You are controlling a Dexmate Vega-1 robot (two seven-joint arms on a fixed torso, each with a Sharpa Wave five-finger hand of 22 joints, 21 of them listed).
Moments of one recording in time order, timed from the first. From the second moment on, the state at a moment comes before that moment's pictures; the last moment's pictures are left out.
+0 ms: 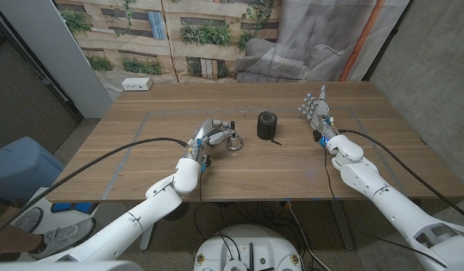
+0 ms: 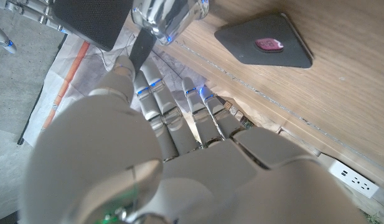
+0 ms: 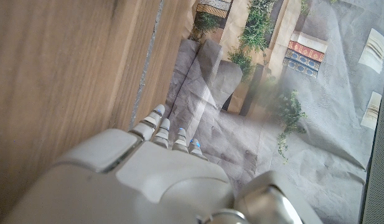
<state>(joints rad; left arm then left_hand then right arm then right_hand) 0.99 0.56 0.57 -1.66 0.18 -0.05 0.50 0.99 0.07 0.38 -0.17 0.17 1.08 -0.07 0.23 0.21 1.15 -0.21 0.18 0.20 0.66 -0.06 0.18 0.16 0.39 -0.01 0.19 0.17 -0.84 -0.51 -0.37 -1.30 0.65 0.29 0.04 -0.03 0.06 -0.21 0.19 0.26 -0.16 -0.04 0.22 0.28 -0.08 0.02 0.22 0.24 -0.11 0.06 0.23 0.48 0.11 0.05 0.21 0.18</state>
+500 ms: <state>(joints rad) 1.00 0.58 0.57 -1.67 0.17 -0.02 0.51 0.95 0.05 0.37 -0.16 0.18 0.99 -0.08 0.20 0.21 1.04 -0.21 0.18 0.20 0.64 -0.06 0.18 0.16 0.38 0.01 0.19 0.17 -0.84 -0.51 -0.37 -1.30 0.65 0.29 0.04 -0.03 0.06 -0.21 0.19 0.26 -0.16 -0.04 0.22 0.28 -0.08 0.02 0.22 0.24 -0.11 0.06 0.23 0.48 0.11 0.05 0.21 0.18</state>
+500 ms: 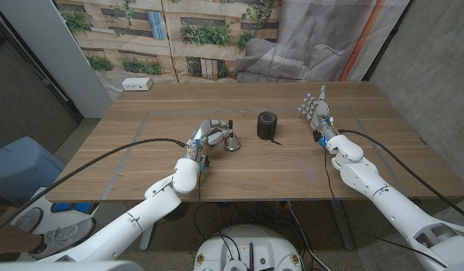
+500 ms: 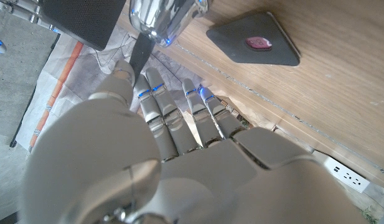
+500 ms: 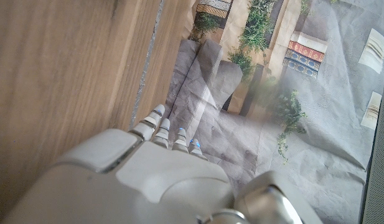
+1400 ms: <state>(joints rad) 0.99 0.61 0.57 -1.67 0.14 -0.04 0.45 0.88 -0.02 0.31 -0.15 0.18 0.73 -0.07 0.18 0.19 0.71 -0.18 0.18 0.19 0.46 -0.05 0.18 0.17 0.26 0.03 0.18 0.17 -0.84 -0.51 -0.37 -1.30 0.65 0.29 0.04 -0.03 0.06 -0.21 0.19 0.26 -0.16 -0.04 0.22 0.28 -0.08 0.02 0.22 0.24 -0.11 0.06 0.23 0.48 0.11 0.05 0.21 0.18</state>
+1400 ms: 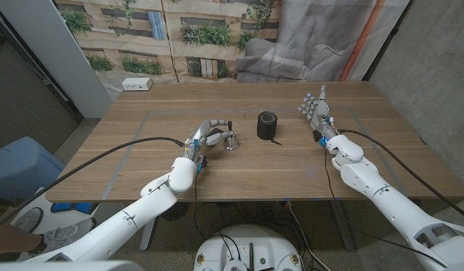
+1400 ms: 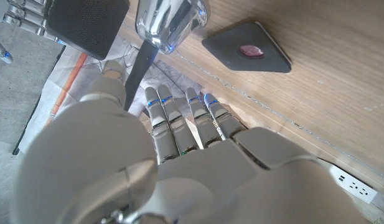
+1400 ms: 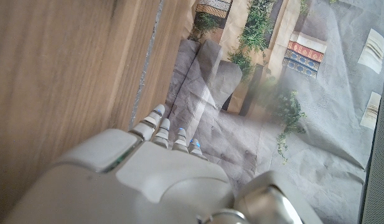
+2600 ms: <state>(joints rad) 0.97 0.70 0.52 -1.63 -0.02 -0.21 0.23 0.63 -0.07 0.20 -0.11 0.17 0.29 0.03 0.17 0.18 0.25 -0.02 0.17 0.18 0.12 0.01 0.17 0.17 0.01 -0.03 0.17 0.17 -0.84 -0.51 -0.37 -1.30 0.65 0.29 0.04 -0.03 0.06 -0.21 0.19 0.26 -0.16 -0.04 0.22 0.28 -0.08 0.02 0.22 0.24 -0.11 0.06 0.23 0.48 0.11 0.05 0.21 0.18</state>
